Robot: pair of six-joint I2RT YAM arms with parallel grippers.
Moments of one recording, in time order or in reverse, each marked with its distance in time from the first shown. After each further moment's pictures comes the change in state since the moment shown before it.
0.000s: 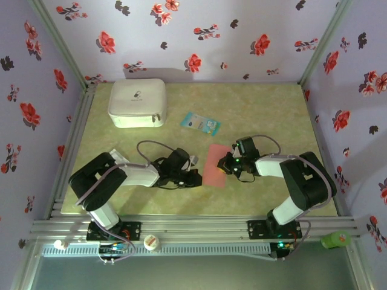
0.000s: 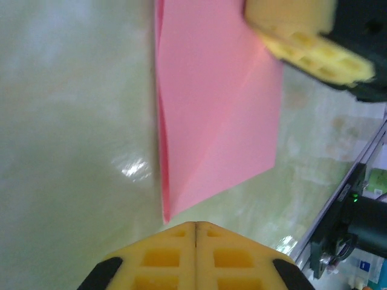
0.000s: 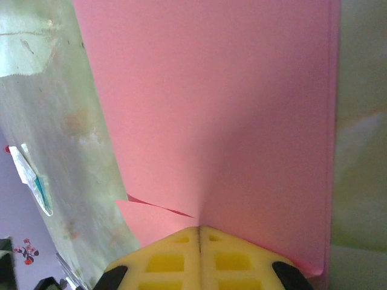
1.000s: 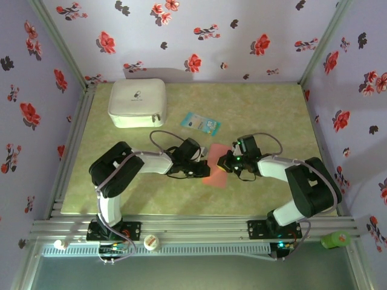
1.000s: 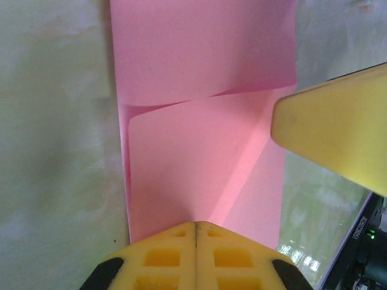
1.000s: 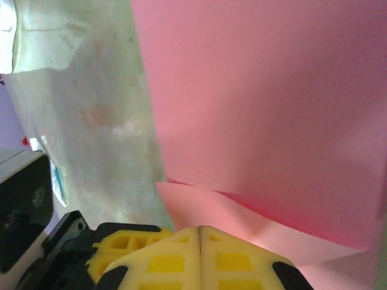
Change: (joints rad) left arm 0.021 0.214 0.241 -0.092 0.015 0.105; right arm 0.018 -0.073 0.009 -0.036 -0.032 0.004
